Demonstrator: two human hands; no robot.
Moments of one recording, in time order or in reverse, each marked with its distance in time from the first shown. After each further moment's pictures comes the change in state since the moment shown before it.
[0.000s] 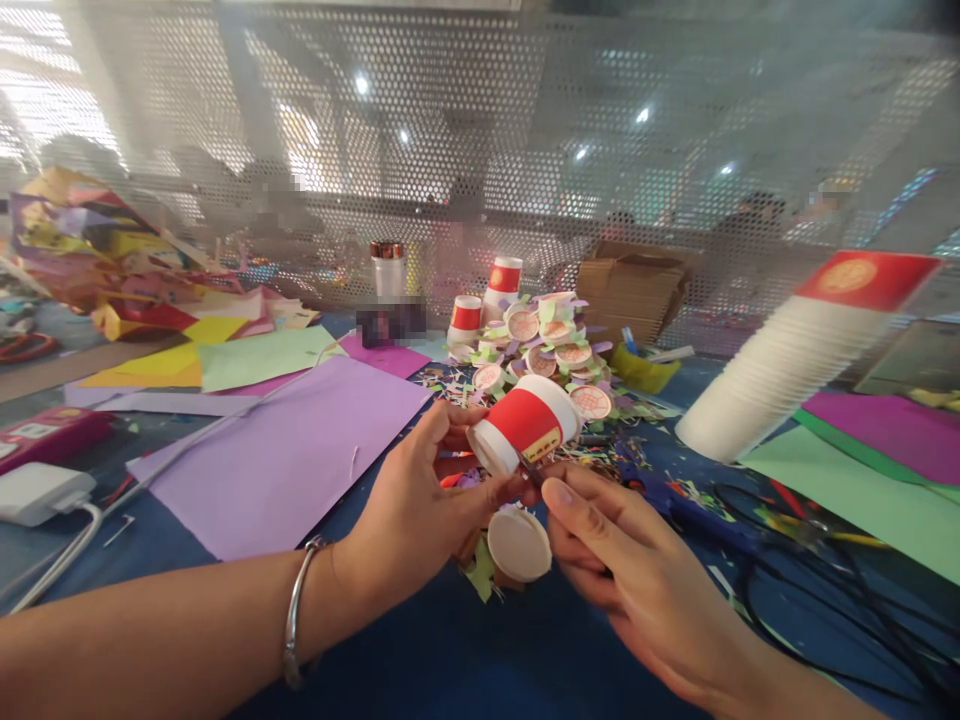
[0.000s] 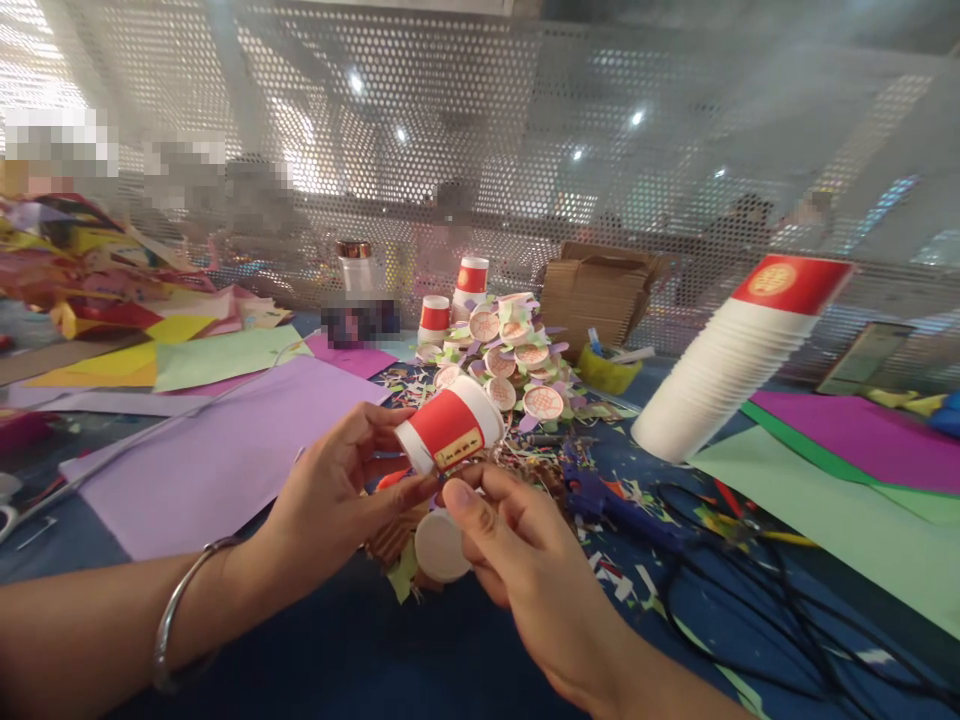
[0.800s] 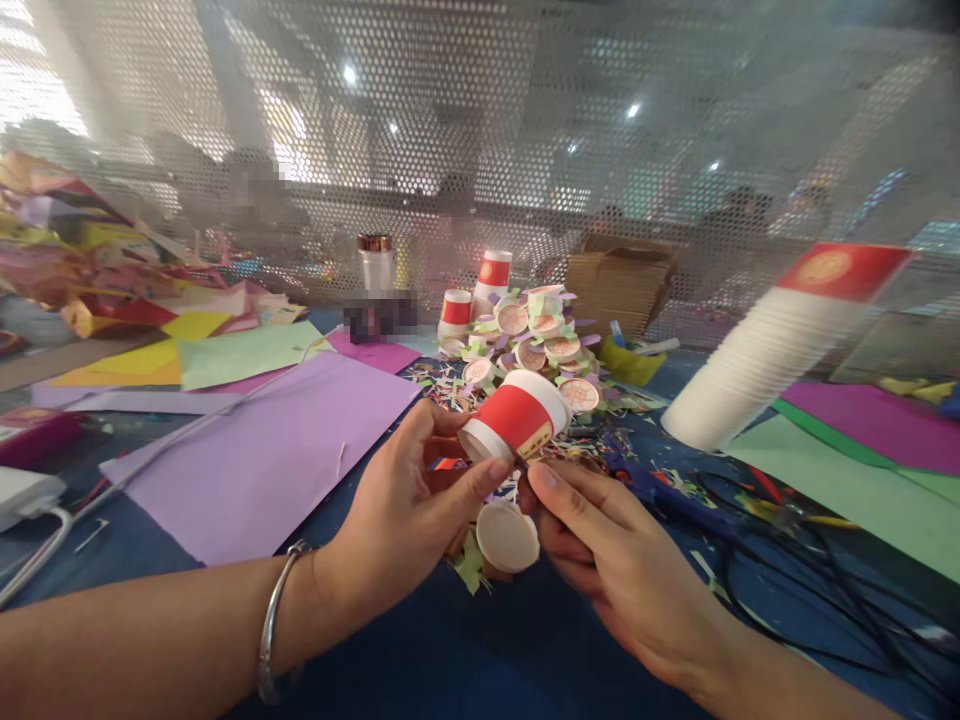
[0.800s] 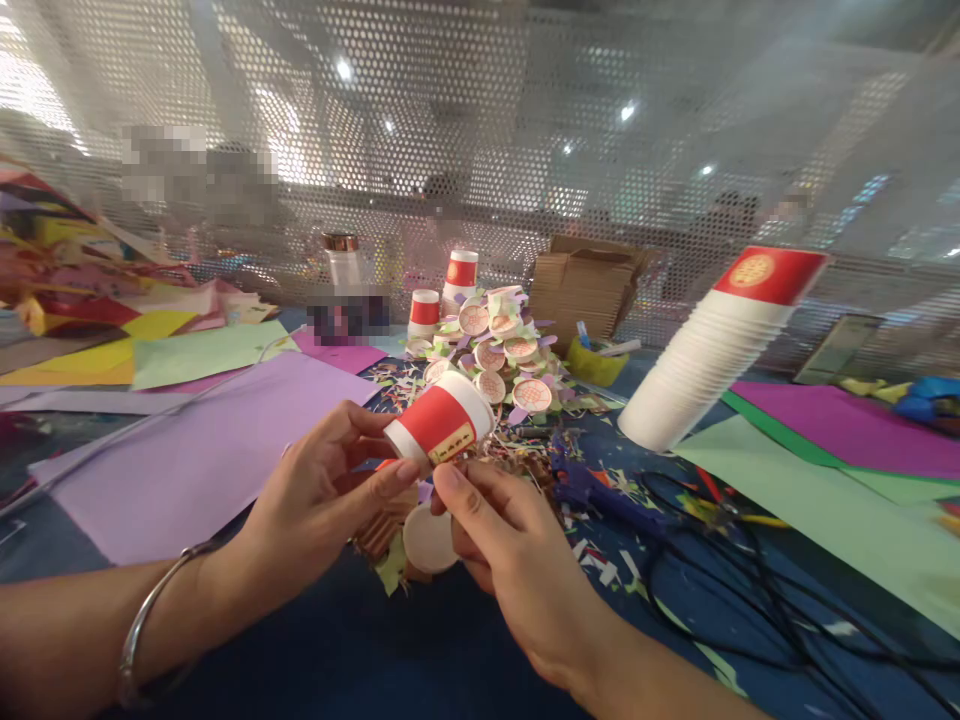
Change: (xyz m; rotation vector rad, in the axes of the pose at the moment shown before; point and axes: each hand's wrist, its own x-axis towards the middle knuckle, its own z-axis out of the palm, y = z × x) left_hand -0.006 0.009 0.002 -0.059 -0.040 -0.065; right_hand 0.000 0.004 -0.001 0.034 0.059 0.026
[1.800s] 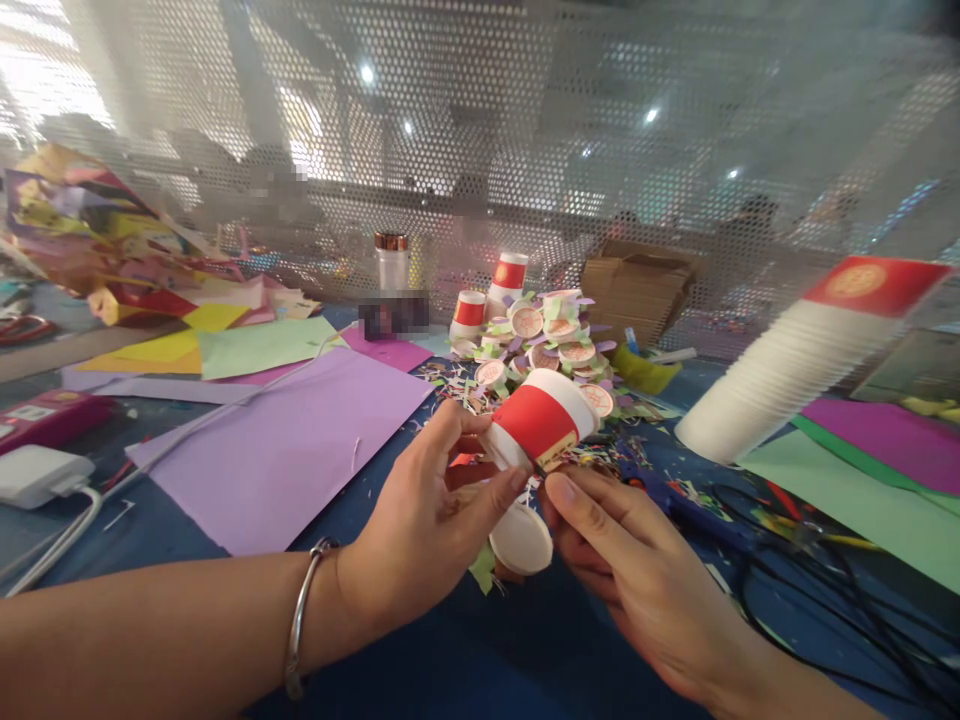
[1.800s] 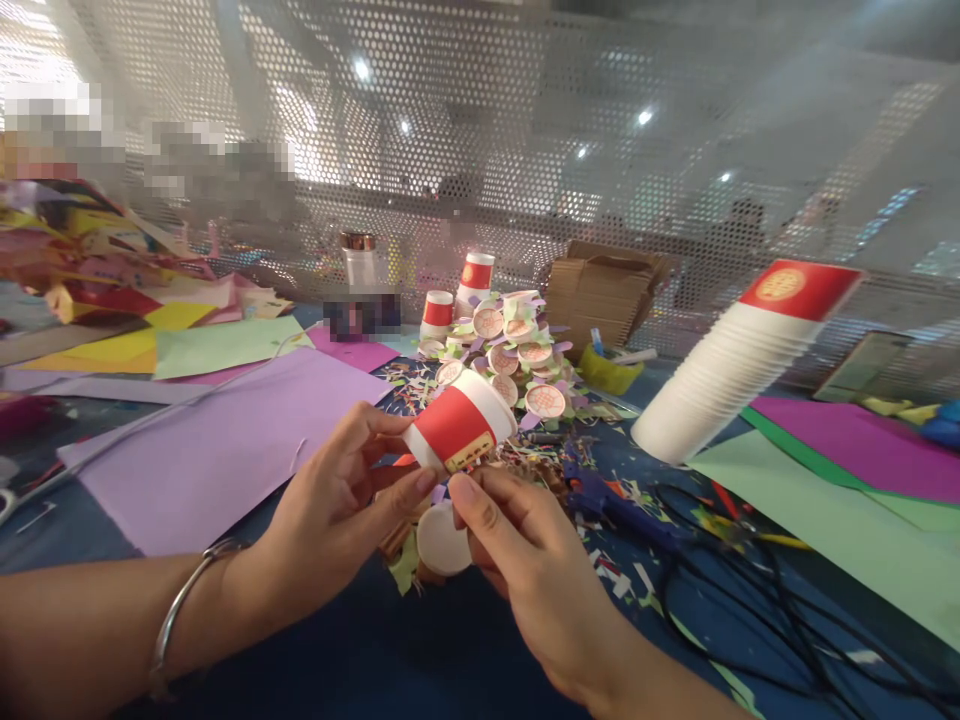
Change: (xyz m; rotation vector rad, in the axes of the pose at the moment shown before) left_hand -0.005 -0.012 0.002 -0.017 -0.049 0.176; right_hand -0.004 -0.006 0.005 -0.061 0.009 -0.018
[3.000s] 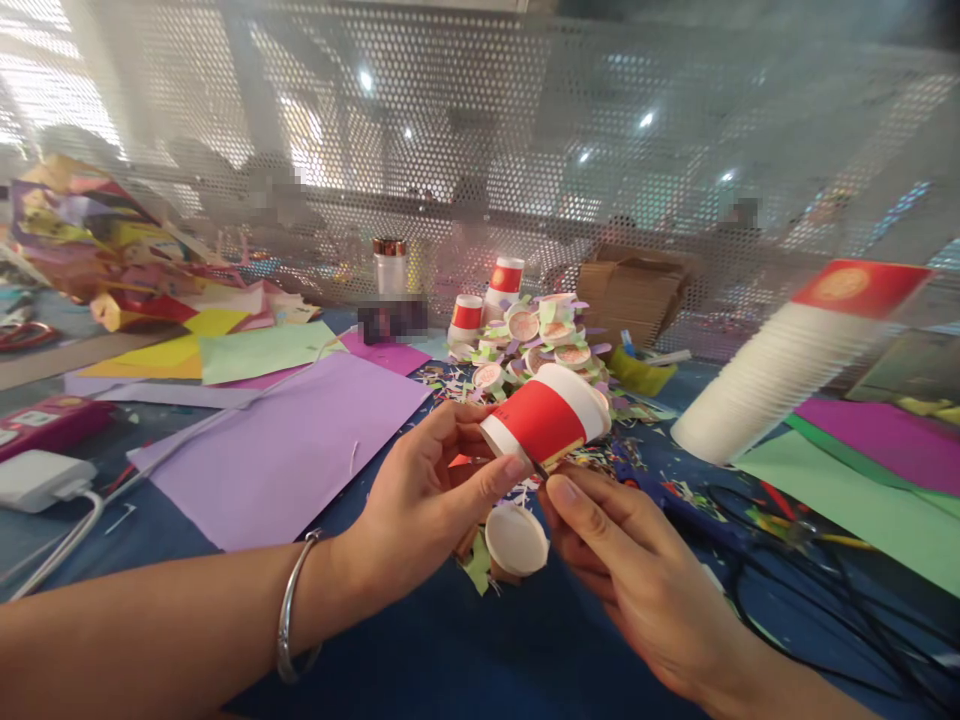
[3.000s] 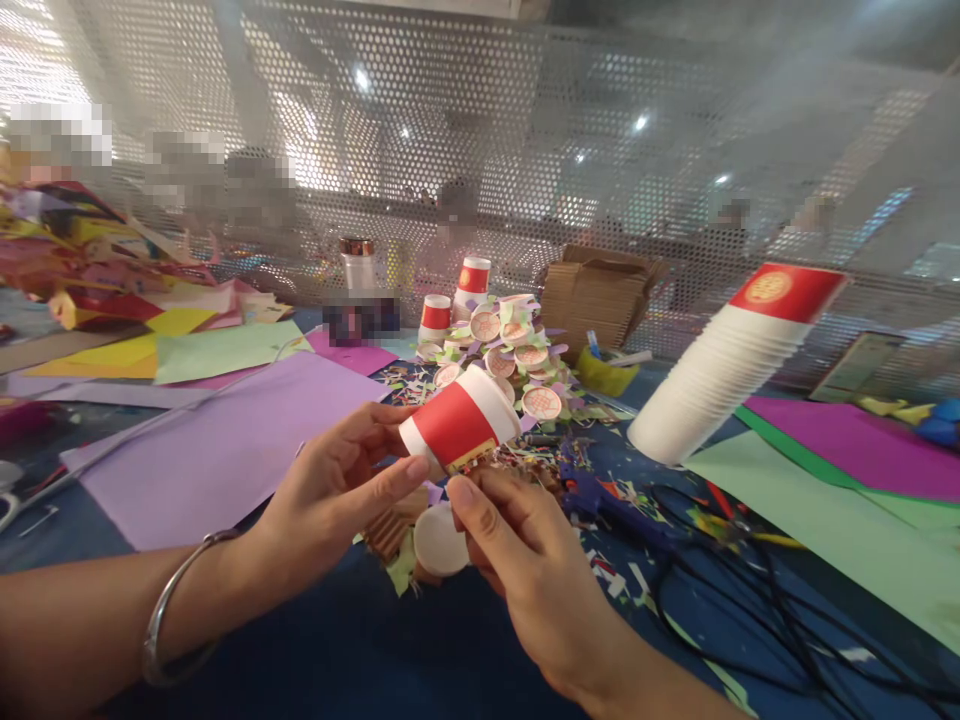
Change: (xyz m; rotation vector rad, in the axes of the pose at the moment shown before) left_hand 0.011 0.014 -0.001 -0.168 0.004 -0.130; right_hand -0.001 0.000 0.001 0.028 -0.017 -0.095
